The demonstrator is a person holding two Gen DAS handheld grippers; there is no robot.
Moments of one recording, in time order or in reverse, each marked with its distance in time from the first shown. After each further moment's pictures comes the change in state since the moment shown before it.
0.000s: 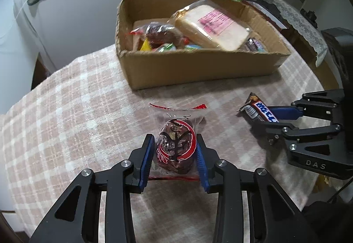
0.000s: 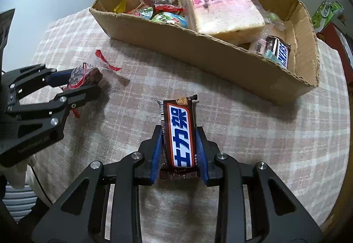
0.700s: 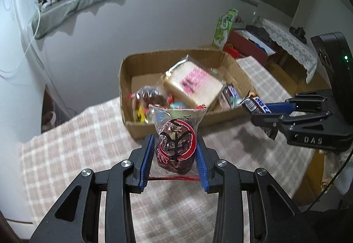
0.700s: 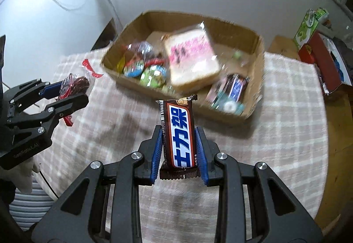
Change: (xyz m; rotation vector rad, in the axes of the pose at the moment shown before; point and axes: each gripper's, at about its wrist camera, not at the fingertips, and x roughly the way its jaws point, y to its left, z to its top) left arm -0.065 -0.018 0.046 0.027 -0.173 -0.001; right arm -0.100 -0.047 0.019 0.043 -0.162 0.016
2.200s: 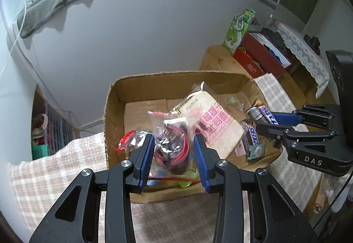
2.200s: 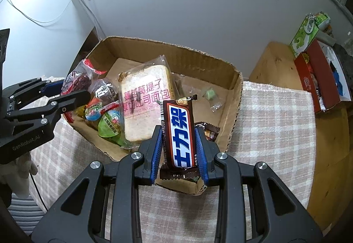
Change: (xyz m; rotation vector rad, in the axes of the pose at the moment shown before) left arm 0.077 0.013 0.079 -0.076 0.074 0.002; right arm 0.048 -0.056 0.077 0.004 0.036 -0.040
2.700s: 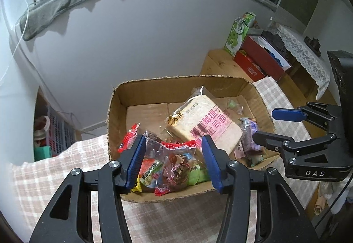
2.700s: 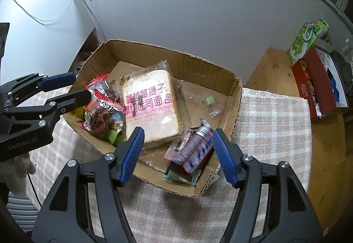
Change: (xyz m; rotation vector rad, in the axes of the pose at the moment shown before) left arm -0.007 0.000 -0.001 0.004 -0.020 0.011; right arm -0.008 0.007 0.000 -0.027 -0.028 -0.015
